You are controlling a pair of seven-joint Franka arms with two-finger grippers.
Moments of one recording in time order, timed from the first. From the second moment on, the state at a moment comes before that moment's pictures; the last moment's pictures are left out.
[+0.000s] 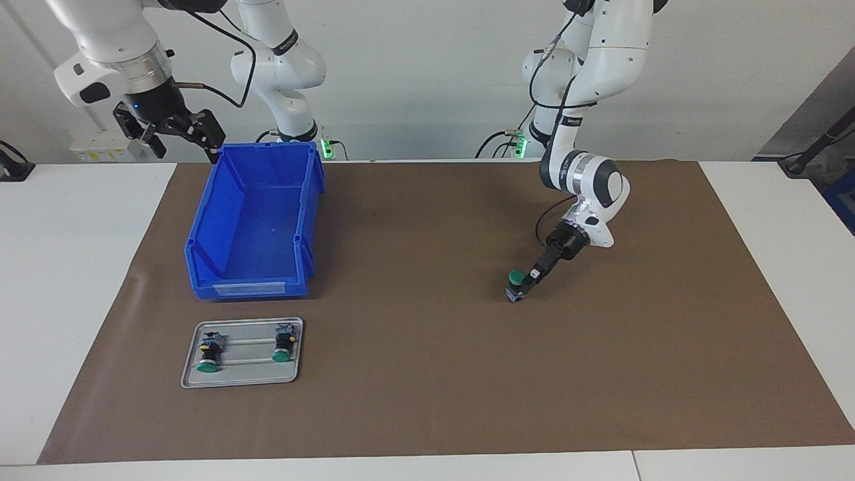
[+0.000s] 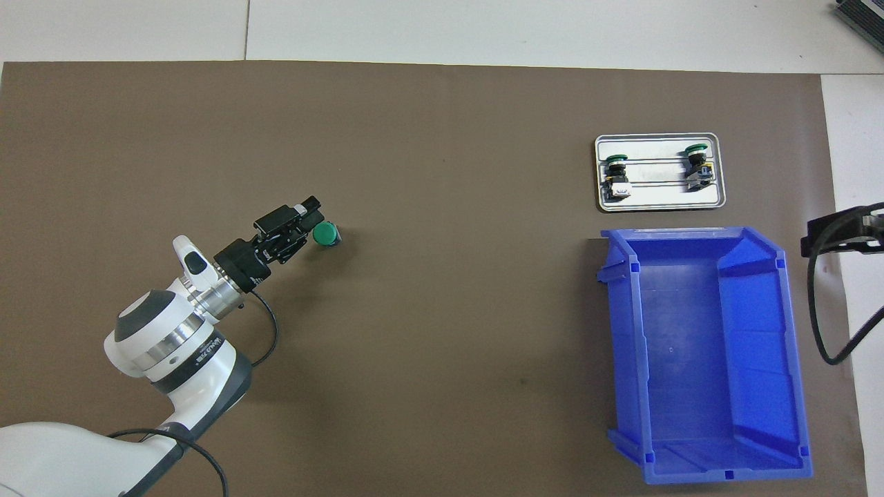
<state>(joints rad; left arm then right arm) -0.21 0.20 0.03 -2.34 -2.26 2.21 1.05 0.02 -0.05 -0.04 -1.53 -0.06 1.43 0.09</state>
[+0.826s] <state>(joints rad) -0.22 0.14 0.01 -2.22 -1.86 2.45 0.90 0.02 -0.05 -0.04 -1.53 -0.06 1.43 0.09</state>
